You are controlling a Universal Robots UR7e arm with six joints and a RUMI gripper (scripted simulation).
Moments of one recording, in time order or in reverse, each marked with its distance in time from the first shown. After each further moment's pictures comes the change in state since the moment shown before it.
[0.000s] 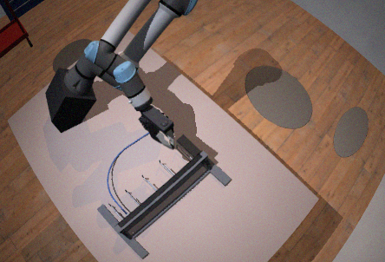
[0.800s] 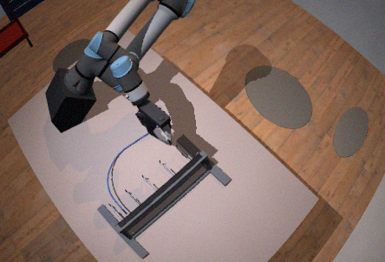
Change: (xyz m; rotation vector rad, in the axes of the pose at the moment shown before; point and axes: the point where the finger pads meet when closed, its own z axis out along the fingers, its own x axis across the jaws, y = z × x) arm 0.000 0.000 -0.023 0.001 0.004 0.000
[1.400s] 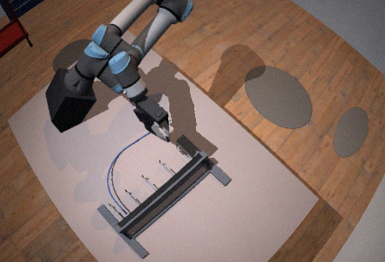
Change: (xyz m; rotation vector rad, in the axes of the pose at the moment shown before) arm 0.000 0.000 -0.017 -0.002 0.004 0.000
